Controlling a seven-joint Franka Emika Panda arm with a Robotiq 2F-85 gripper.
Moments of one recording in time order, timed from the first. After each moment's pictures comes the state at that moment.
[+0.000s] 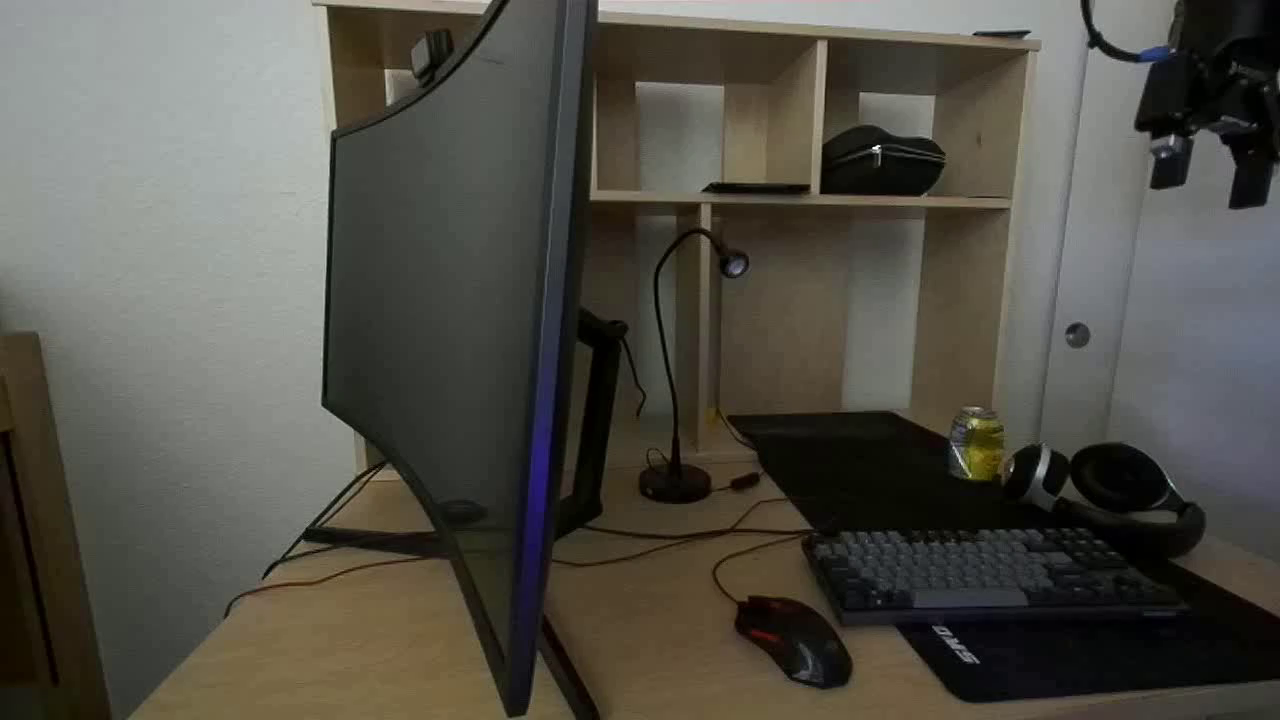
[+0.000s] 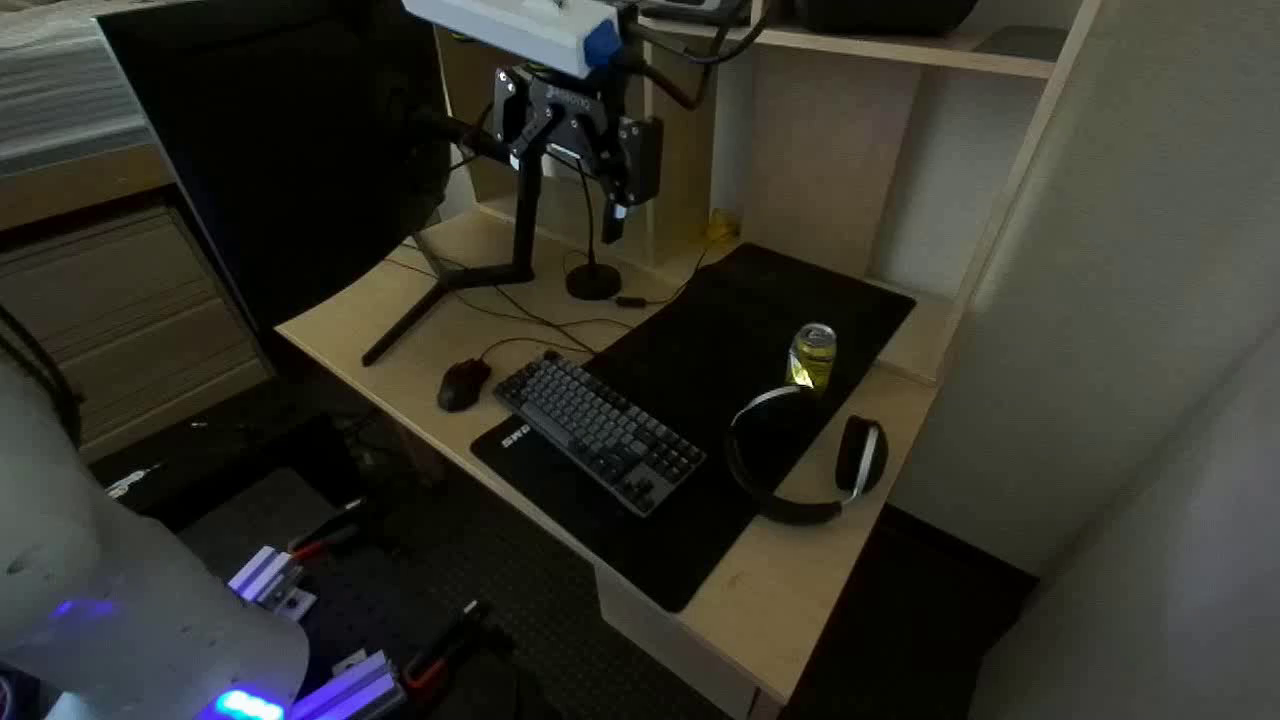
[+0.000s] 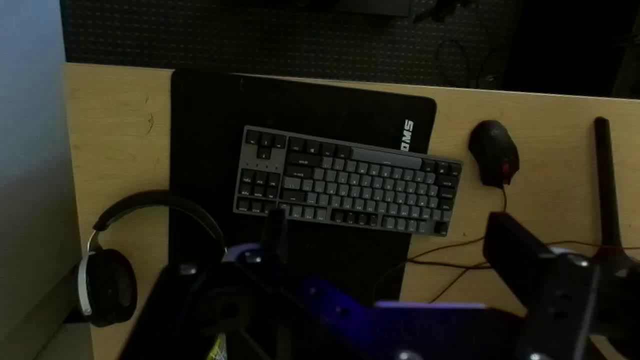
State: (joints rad) arm -0.06 -0.32 -0.32 -2.07 0.00 1.64 -0.42
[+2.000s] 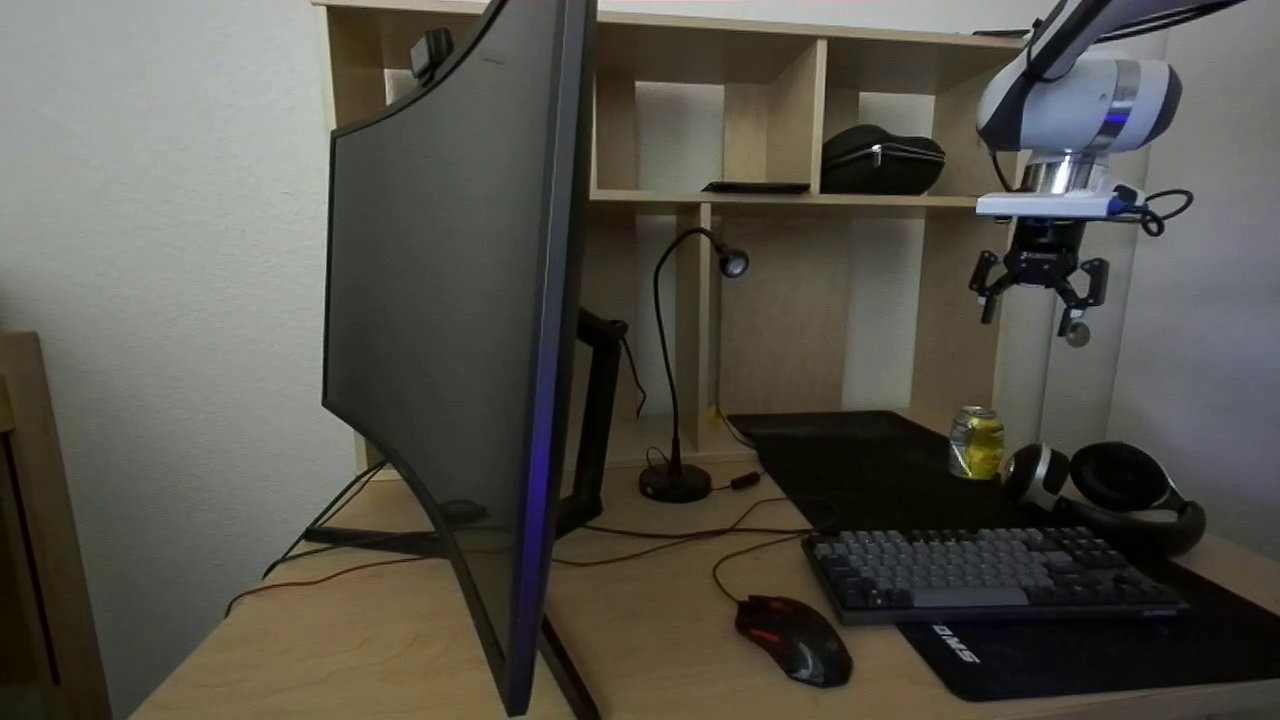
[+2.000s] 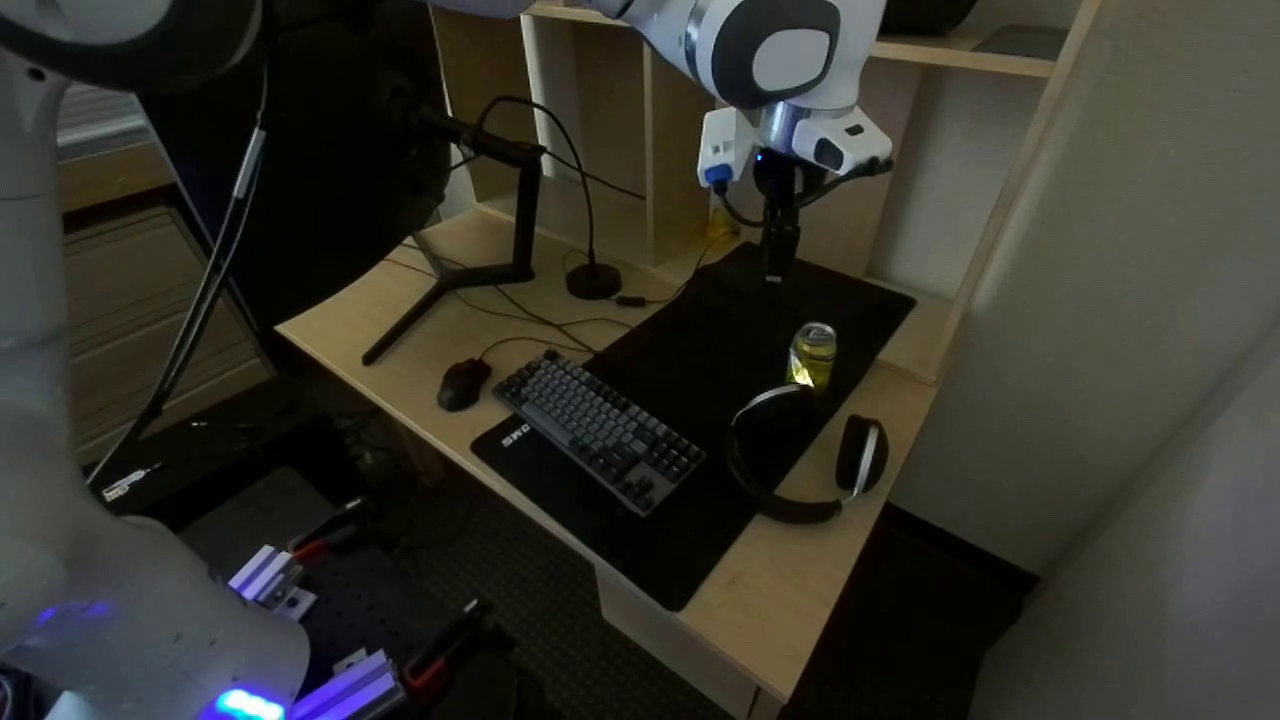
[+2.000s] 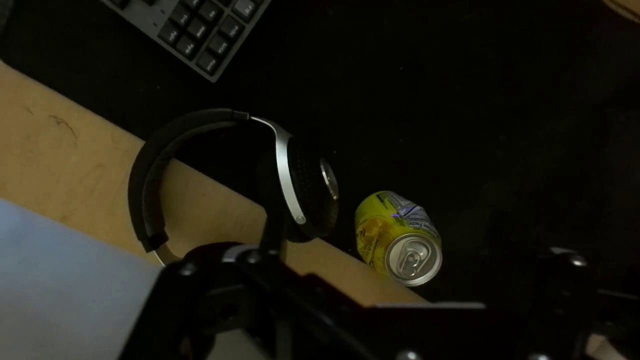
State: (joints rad) arm -0.21 0.47 -0.23 -1.50 0.23 1.98 0.56
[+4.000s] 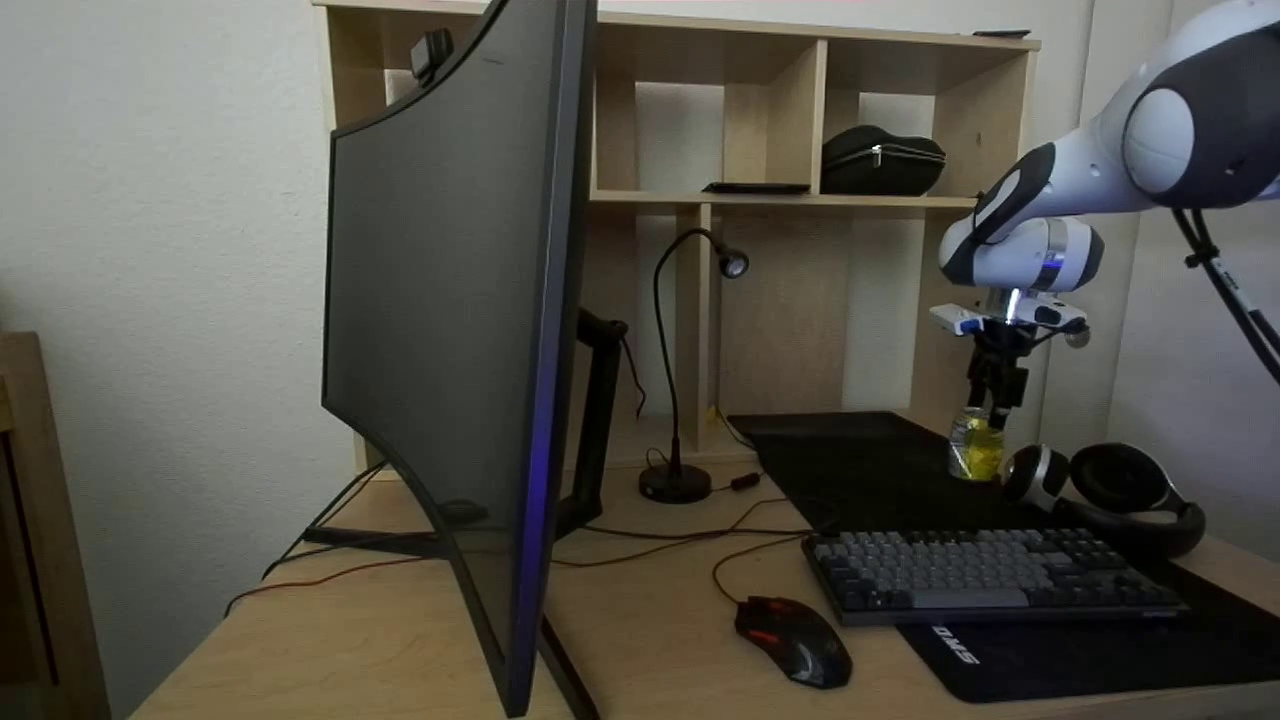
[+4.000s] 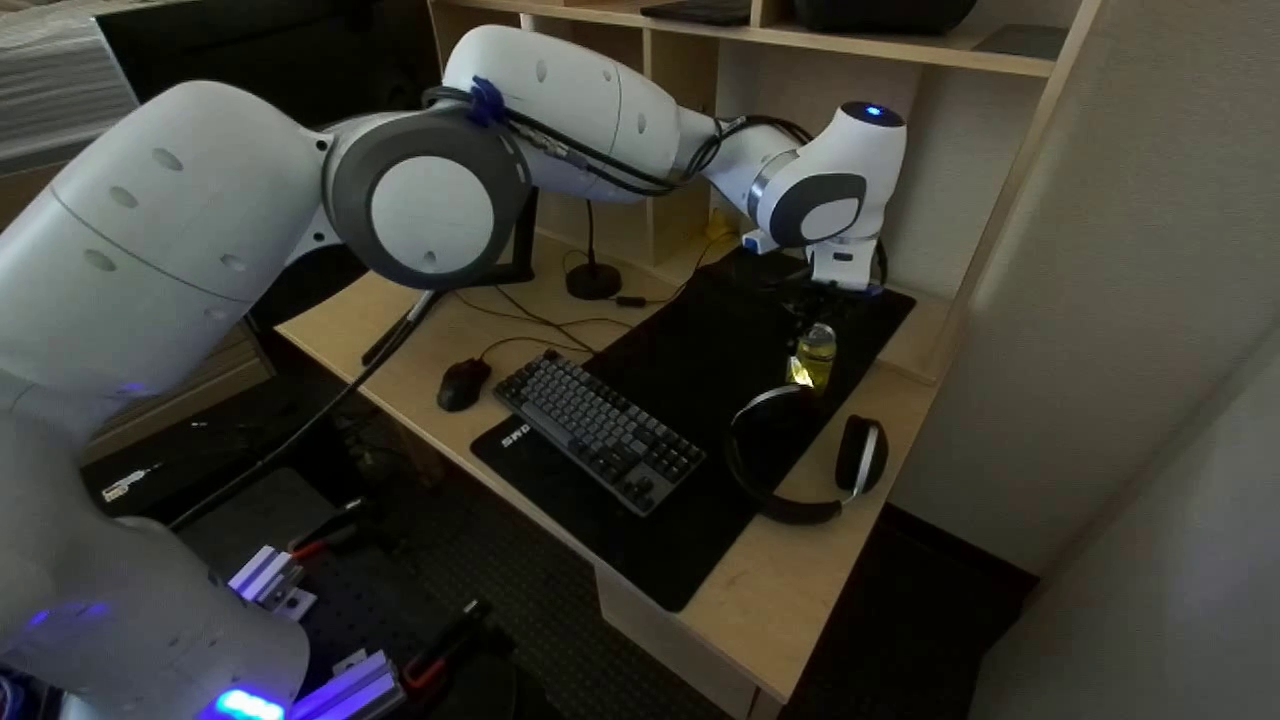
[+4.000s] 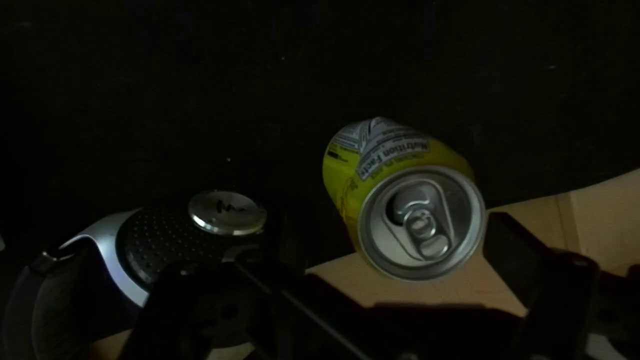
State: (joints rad) arm -0.26 1.00 -0.23 -1.02 0.31 2.10 1.42
